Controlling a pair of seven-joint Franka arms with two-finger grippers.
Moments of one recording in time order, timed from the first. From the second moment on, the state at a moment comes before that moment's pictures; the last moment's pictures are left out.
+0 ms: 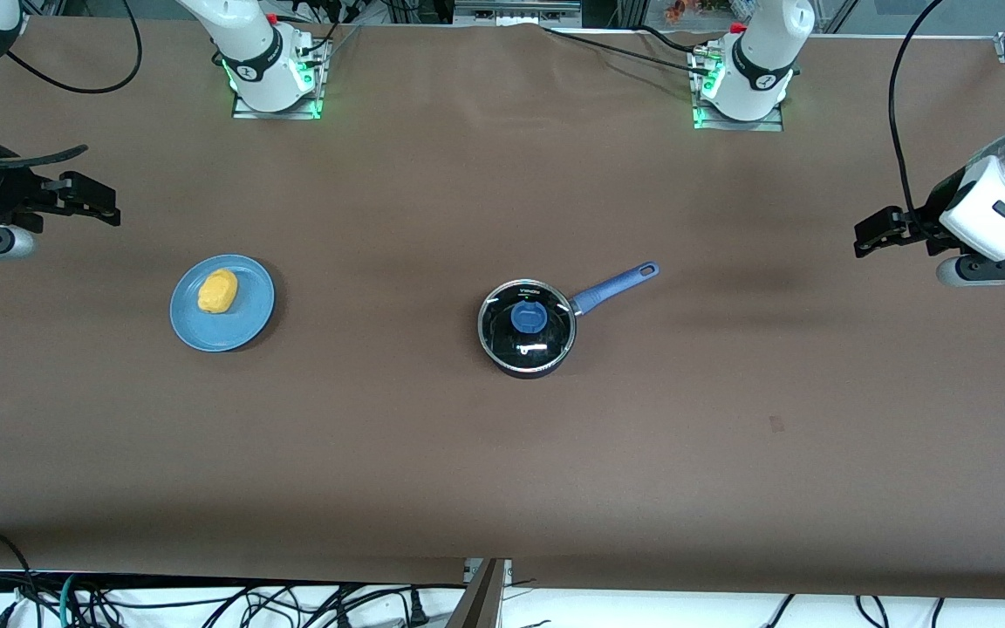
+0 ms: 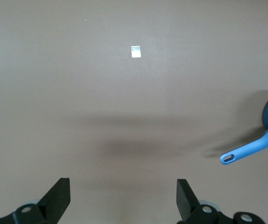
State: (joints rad) left arm -0.02 0.07 -0.02 -1.66 0.00 1.64 -0.10; right arm 0.02 0.12 0.01 -1.48 -0.03 1.47 -0.08
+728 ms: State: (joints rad) left arm -0.02 0.07 -0.02 -1.66 0.00 1.62 -0.10; right arm 0.02 0.12 0.01 -1.48 -0.03 1.47 -0.08
